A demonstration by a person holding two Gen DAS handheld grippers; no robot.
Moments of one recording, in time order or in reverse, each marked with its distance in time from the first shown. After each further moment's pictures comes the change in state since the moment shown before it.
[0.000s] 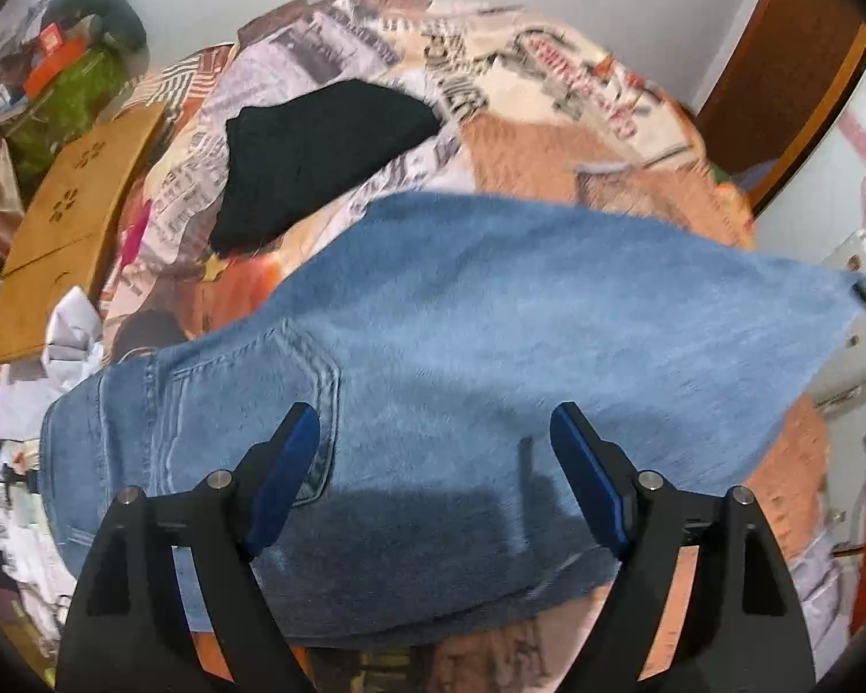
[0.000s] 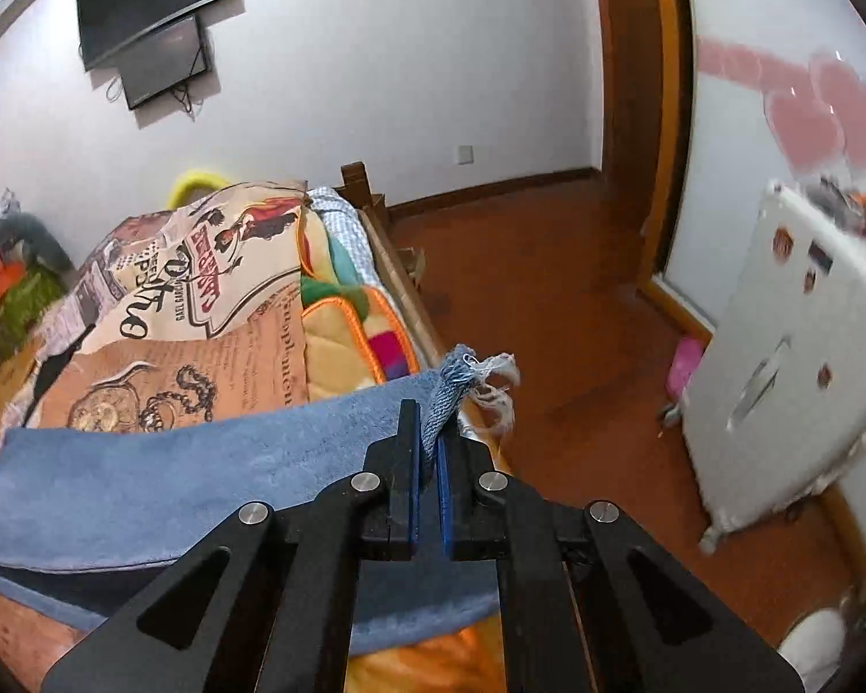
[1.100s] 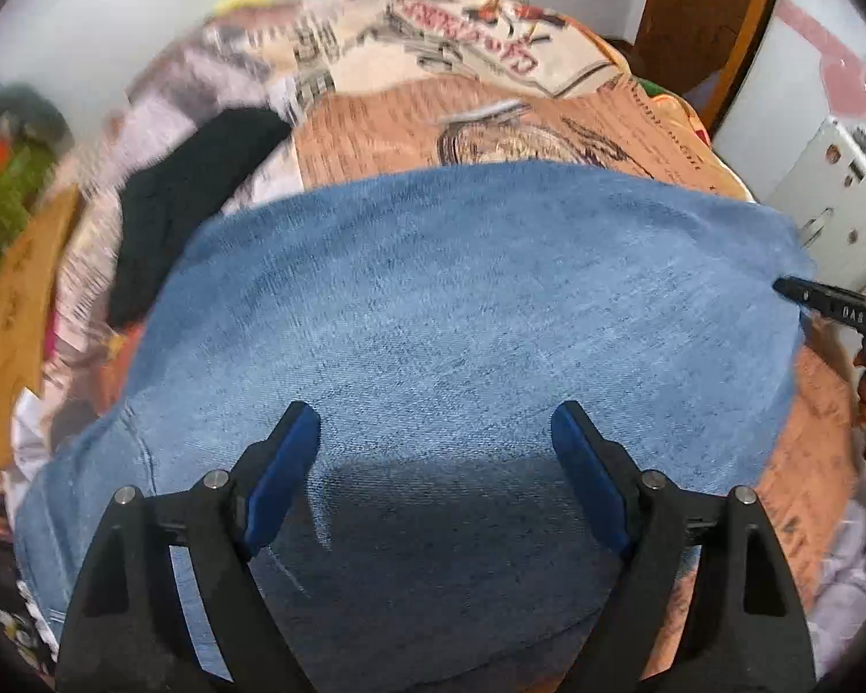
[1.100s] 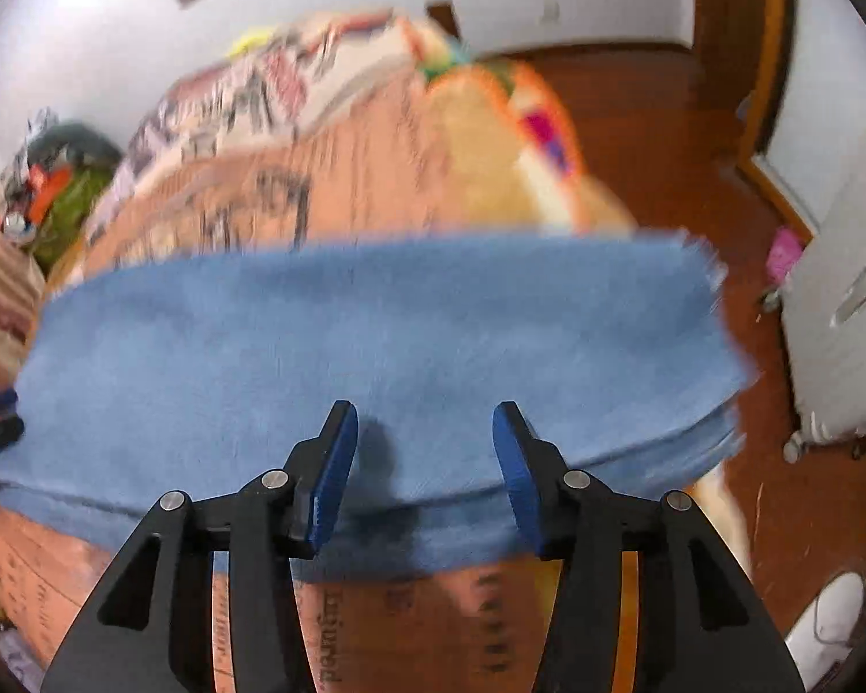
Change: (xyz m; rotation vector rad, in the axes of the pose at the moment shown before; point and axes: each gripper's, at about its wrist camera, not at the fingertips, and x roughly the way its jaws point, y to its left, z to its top) left arm 0.059 -0.096 0.000 0.277 0.008 0.040; right arm 0.061 0.073 -0.095 -0.027 0.399 0.204
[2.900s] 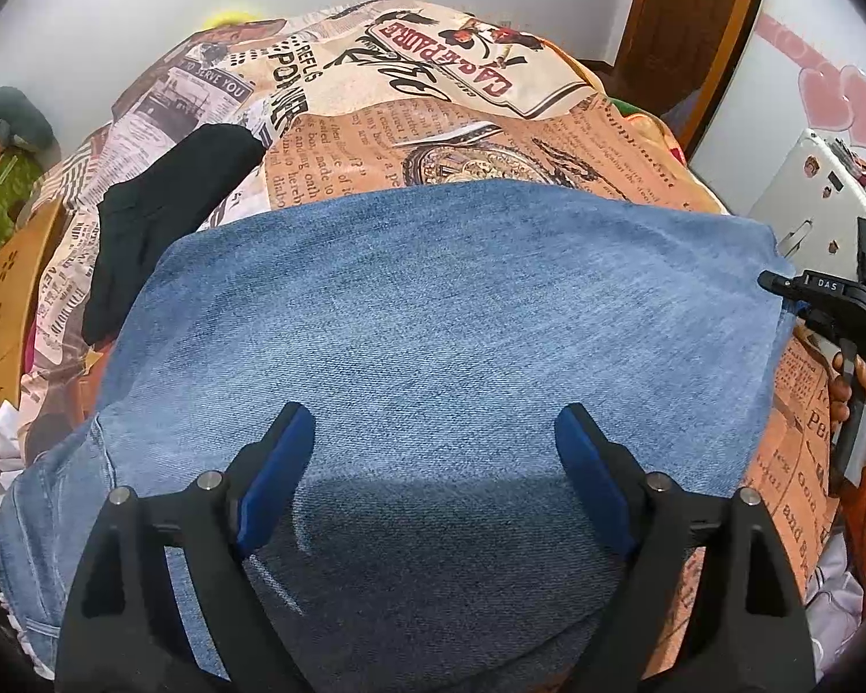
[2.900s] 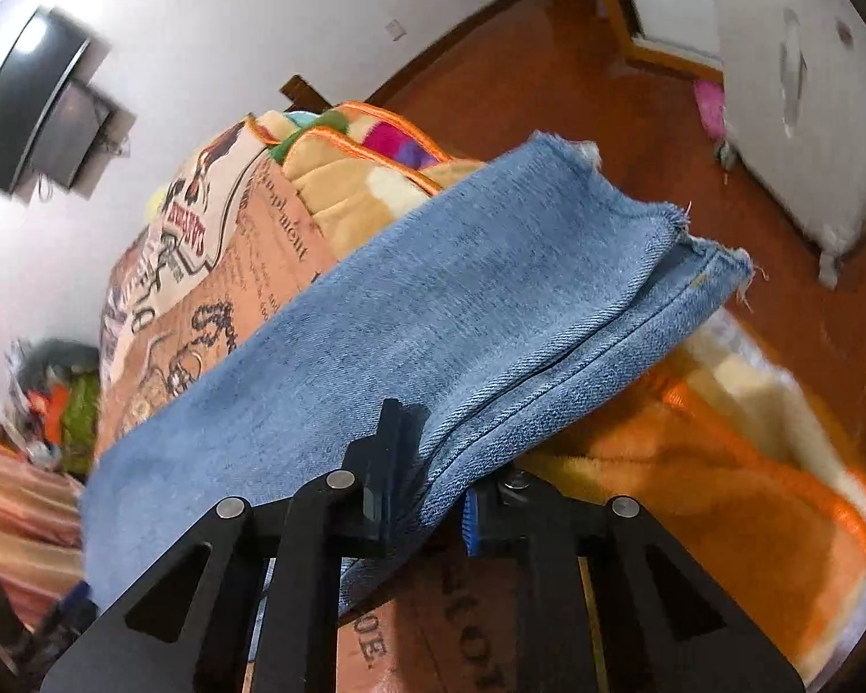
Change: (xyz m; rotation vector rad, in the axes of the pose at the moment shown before) left arm 0.003 -0.006 0.002 -0.018 -0.042 -0.080; right arm -0.005 -0.044 -0.010 0.463 -0.173 0.054
